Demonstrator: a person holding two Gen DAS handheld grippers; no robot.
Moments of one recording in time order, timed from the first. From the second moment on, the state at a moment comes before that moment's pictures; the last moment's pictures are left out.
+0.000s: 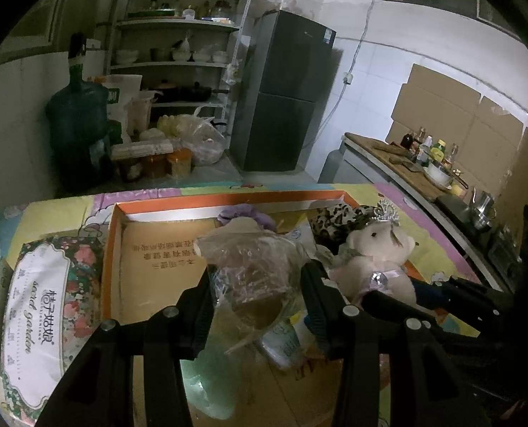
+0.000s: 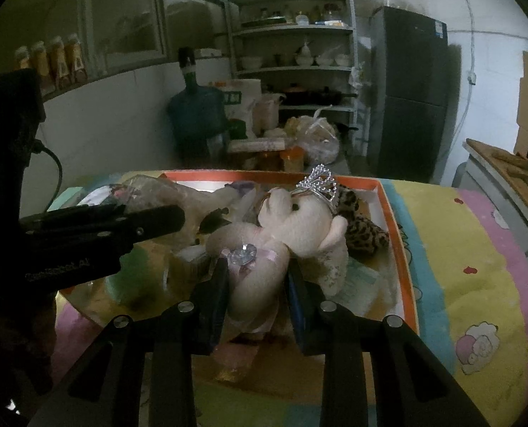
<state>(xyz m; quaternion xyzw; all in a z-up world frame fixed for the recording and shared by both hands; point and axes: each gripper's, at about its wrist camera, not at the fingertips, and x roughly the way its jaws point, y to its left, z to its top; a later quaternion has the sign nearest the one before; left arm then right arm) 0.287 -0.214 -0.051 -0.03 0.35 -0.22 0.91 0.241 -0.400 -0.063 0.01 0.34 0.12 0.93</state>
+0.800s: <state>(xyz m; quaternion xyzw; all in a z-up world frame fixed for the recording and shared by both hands) 0.278 -0.213 -0.042 -0.02 0.33 -0.20 0.92 0.228 -0.401 -0.055 0.03 0.31 0.11 0.94</state>
